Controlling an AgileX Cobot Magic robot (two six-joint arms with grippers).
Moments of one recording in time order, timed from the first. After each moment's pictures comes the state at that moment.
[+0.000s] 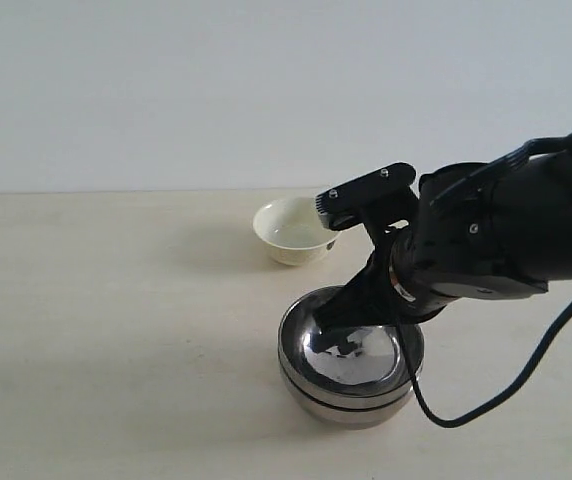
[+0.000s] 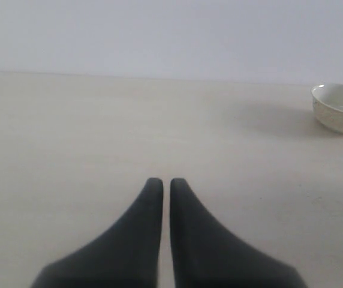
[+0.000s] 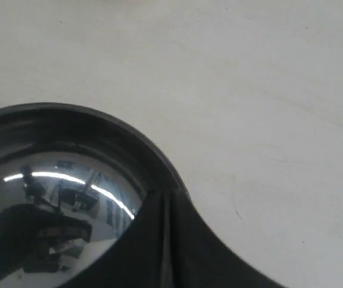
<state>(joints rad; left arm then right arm) 0.01 0.00 0.00 -0.09 0.31 0.04 0.72 1.70 -0.98 -0.85 0.51 0.97</state>
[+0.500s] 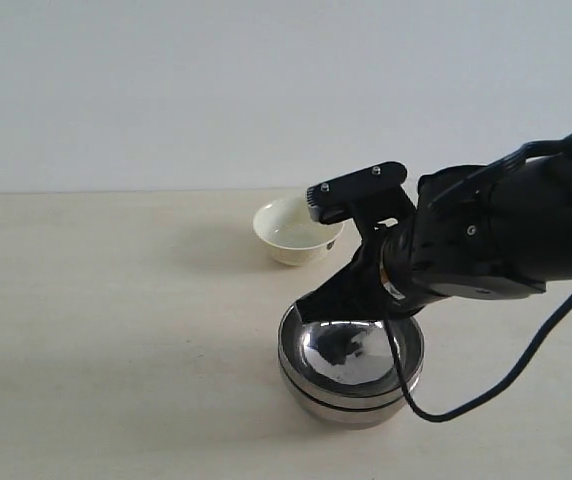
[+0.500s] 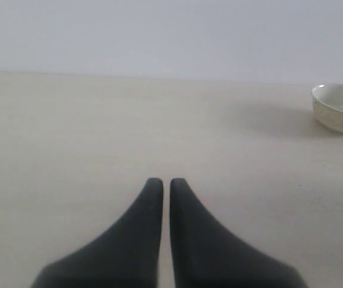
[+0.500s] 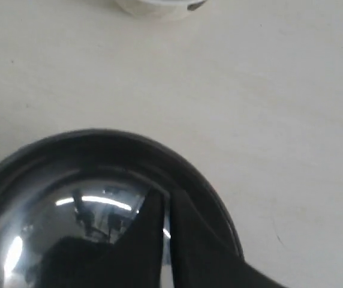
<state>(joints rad) 0.01 0.00 0.00 -0.09 0.31 0.04 0.72 1.71 -0.98 -0.86 0.41 1.03</state>
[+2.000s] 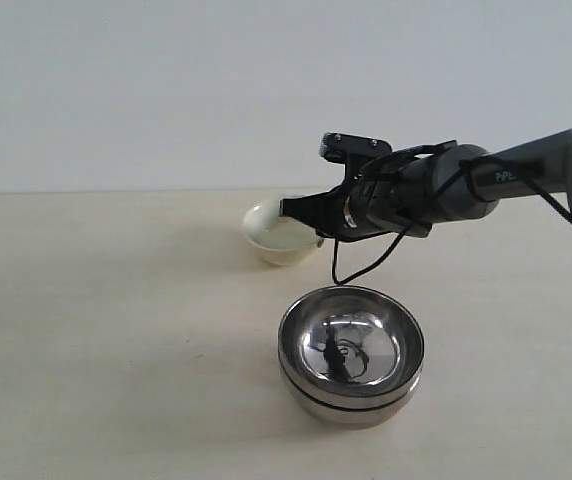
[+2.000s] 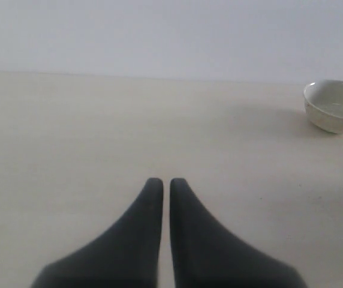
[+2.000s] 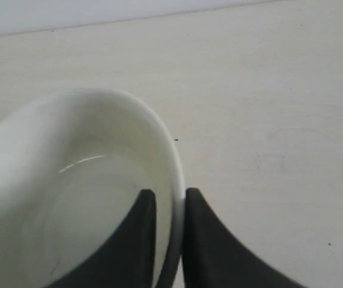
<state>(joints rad) 0.01 0.00 0.00 -0.09 0.31 0.04 0.45 2.31 -1.60 -0.87 0.06 1.26</state>
